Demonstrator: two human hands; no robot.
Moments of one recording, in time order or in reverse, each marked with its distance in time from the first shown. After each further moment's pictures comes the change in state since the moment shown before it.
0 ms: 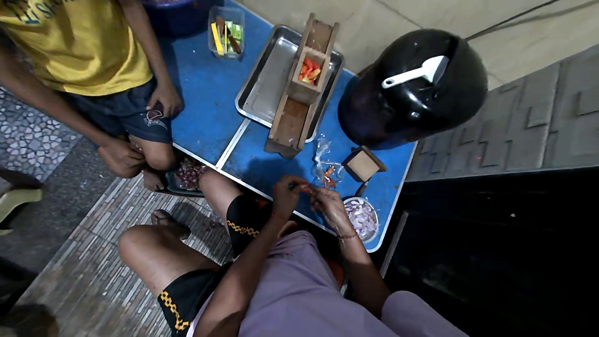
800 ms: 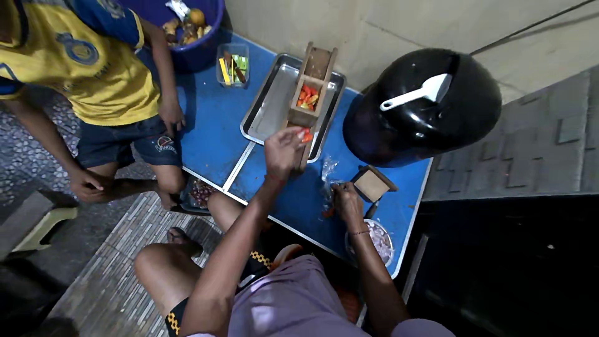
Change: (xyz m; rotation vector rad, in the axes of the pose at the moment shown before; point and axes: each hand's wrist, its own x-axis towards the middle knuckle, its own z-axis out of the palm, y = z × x) left_hand 0.115 0.125 -0.028 -0.228 0.114 0.058; right_hand 0.069 -0.011 -0.042 -1.100 0.268 -0.222
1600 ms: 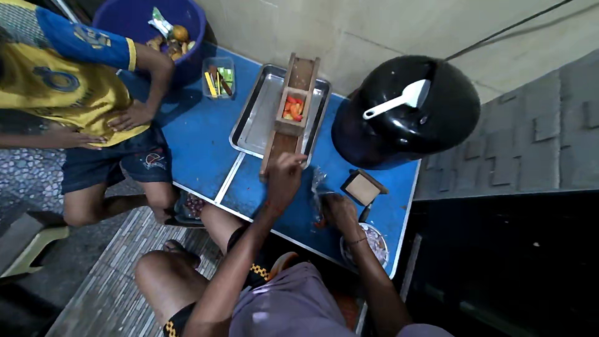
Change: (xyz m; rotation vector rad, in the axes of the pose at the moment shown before) left_hand -0.025 -0.034 0.008 0.570 -0.204 0.303; right_hand -0.002 0.006 -0.007 -0.137 -0.190 -0.073
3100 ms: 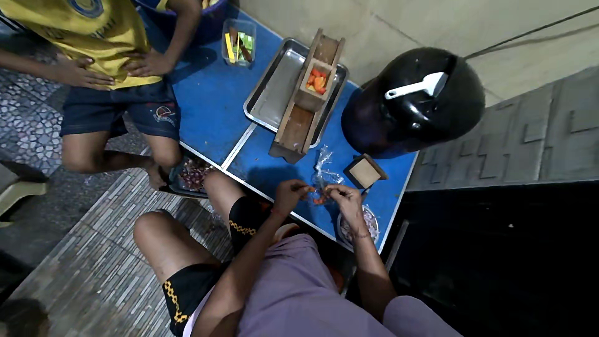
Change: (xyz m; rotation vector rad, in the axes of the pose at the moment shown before) left_hand -0.107 -0.042 0.027 -0.527 -0.174 -0.561; right_hand -0.059 -0.032 -0.018 0.737 0.184 -0.004
